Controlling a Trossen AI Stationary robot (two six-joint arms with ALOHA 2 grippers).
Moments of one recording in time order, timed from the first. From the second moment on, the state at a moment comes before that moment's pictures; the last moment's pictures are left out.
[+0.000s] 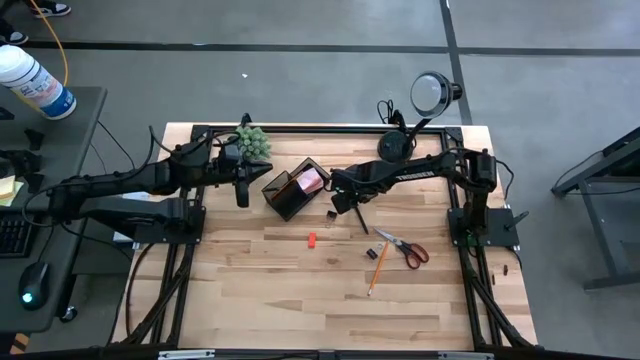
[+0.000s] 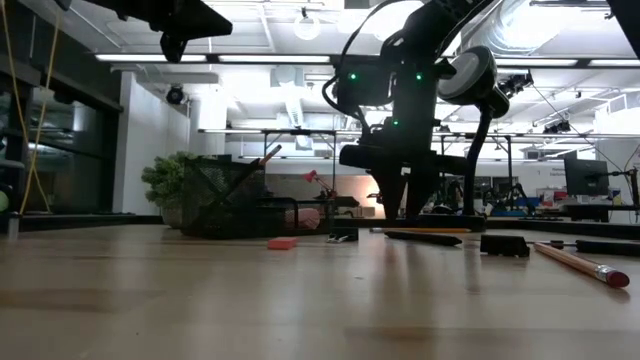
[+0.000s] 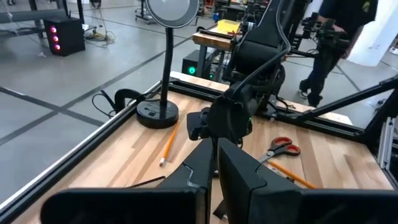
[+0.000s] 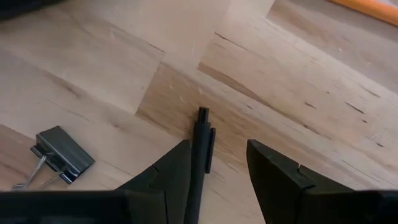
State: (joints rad) left arm 0.32 0.75 0.66 -0.11 -0.06 -0.14; right arm -0.18 1.90 1.25 -0.74 0.16 0.91
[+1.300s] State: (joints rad) left arm 0.32 0.75 0.66 -0.11 -0.06 -0.14; right arm -0.18 1.95 1.25 -0.76 0.13 0.94
